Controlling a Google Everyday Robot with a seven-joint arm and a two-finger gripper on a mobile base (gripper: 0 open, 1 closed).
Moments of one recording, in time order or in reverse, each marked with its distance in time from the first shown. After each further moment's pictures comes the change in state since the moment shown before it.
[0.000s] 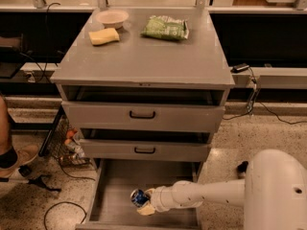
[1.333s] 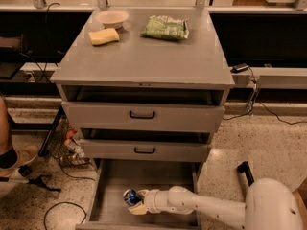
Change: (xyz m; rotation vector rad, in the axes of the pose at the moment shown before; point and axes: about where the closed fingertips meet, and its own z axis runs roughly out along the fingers) arm 0.004 -0.012 0.067 -0.012 -0.180 0.054
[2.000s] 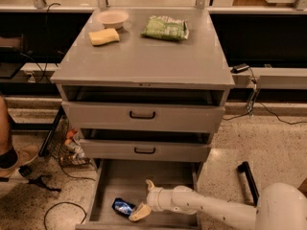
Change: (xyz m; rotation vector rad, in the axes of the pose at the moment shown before) arm -0.017 -0.004 -0.023 0.036 -0.035 -0.024
